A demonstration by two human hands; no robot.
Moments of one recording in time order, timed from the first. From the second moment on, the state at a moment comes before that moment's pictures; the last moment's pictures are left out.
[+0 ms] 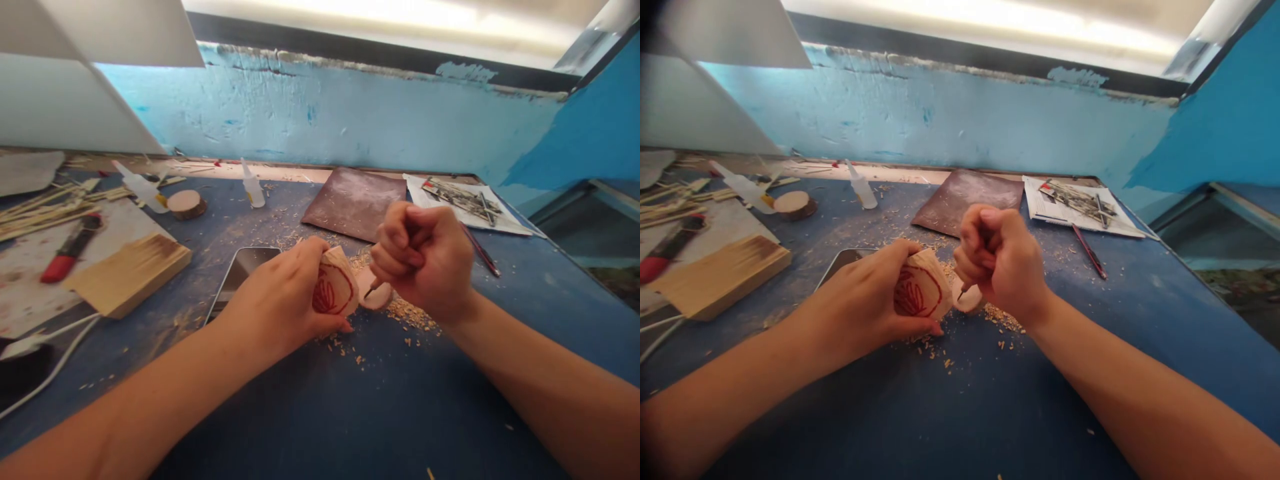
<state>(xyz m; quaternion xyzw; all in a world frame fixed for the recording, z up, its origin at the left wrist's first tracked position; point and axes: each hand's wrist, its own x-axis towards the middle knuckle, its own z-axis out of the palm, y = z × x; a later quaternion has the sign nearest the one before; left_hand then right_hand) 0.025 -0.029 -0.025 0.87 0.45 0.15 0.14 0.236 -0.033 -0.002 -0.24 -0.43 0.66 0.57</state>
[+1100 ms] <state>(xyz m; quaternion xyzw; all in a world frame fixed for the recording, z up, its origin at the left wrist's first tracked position) 0.014 -0.025 -0.010 0.82 0.50 0.13 0.24 0.262 -0.037 0.001 -0.48 -0.83 0.28 0.05</state>
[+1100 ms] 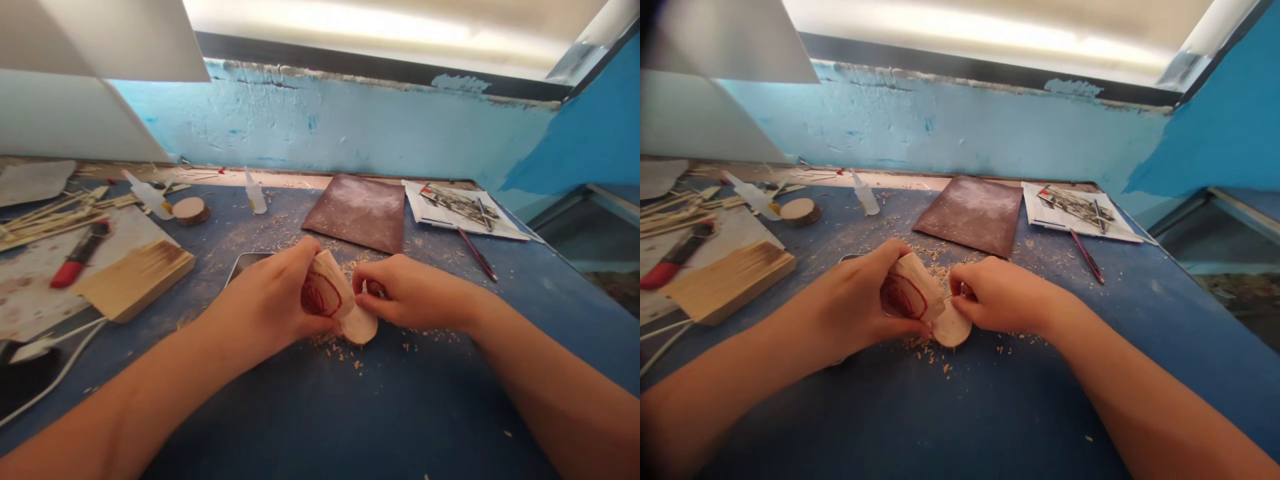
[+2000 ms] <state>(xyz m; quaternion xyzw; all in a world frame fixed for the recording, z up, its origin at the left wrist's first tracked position) 0.013 -0.014 -0.010 0.84 0.48 0.12 0.24 0.222 -0.045 0.047 -0.28 -0.46 0.56 0.63</state>
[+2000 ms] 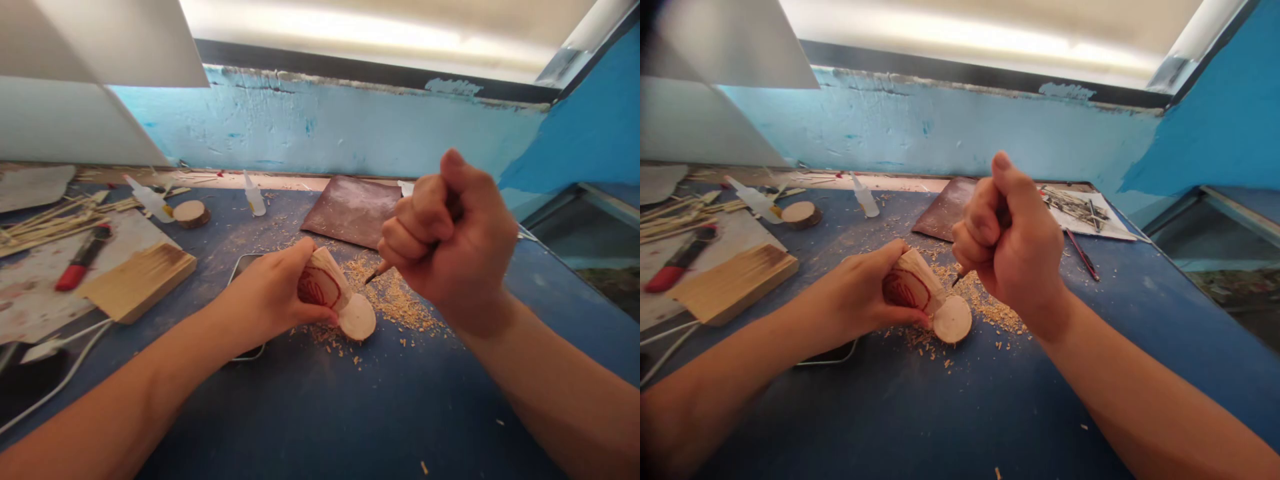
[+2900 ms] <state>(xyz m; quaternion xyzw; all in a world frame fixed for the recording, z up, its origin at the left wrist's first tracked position) 0.001 -0.005 -0.016 0.67 0.39 0.16 0.61 0.200 -0.024 0.038 -0.27 -0.46 0.57 0.63</state>
